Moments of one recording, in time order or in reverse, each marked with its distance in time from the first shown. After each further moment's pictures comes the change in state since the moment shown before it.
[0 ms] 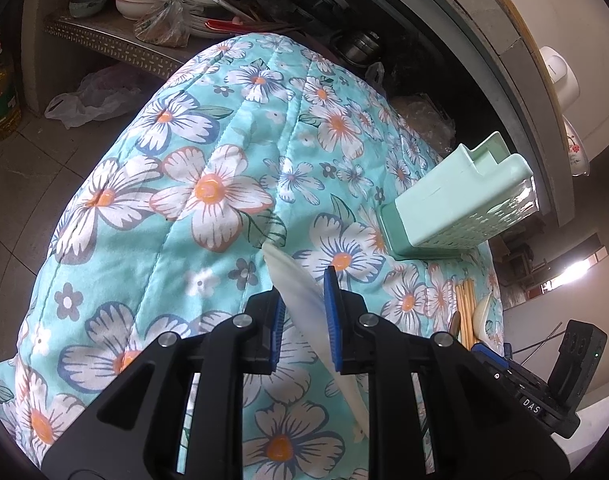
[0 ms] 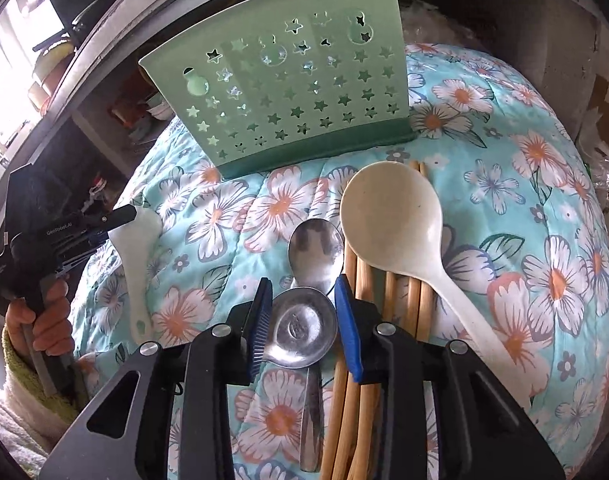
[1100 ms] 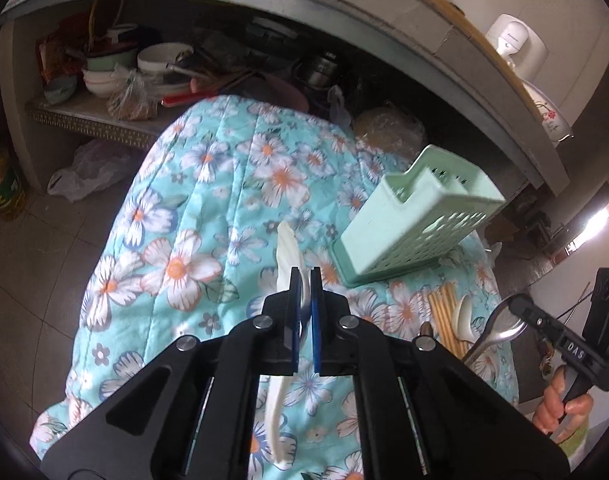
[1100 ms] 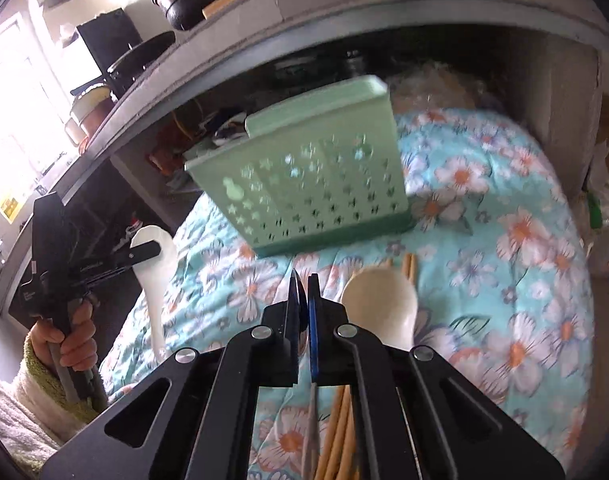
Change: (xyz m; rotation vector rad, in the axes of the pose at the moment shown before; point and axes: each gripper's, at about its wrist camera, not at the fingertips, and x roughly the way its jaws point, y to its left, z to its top) left arm -0.053 -0.073 0.024 0.223 -0.098 0.057; right arm -0.088 -0.015 0.047 -0.049 -0.247 0.094
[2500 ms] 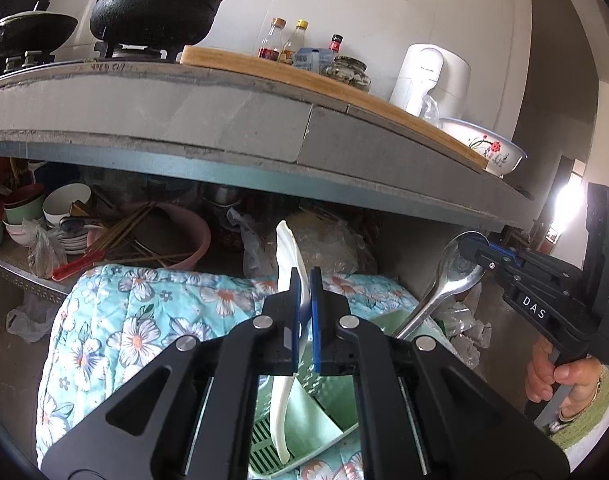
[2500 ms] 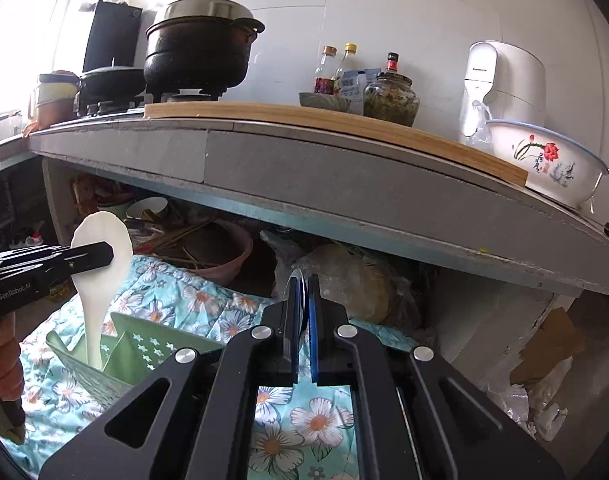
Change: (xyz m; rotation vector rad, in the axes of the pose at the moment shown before) left arm 0.066 -0.127 0.092 0.238 -0.306 -0.128; right arm 0.032 -0.011 0.132 -0.367 -0.275 -0.329
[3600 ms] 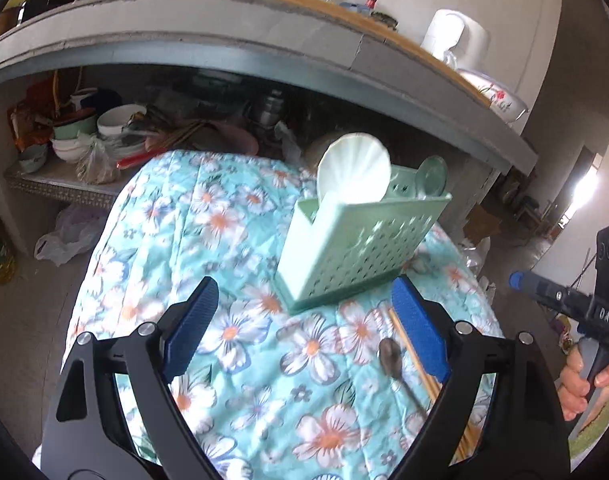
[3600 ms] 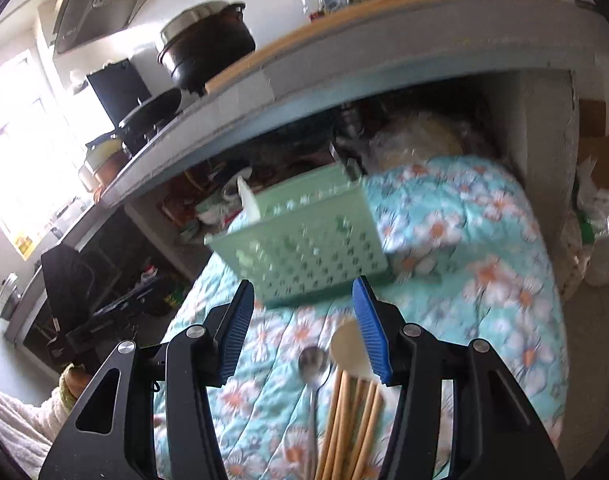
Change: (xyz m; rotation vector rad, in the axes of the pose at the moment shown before) left arm -0.102 0.035 -0.102 -0.083 0.204 0.086; right arm -0.094 0.026 -0.132 0.465 0.263 0.381
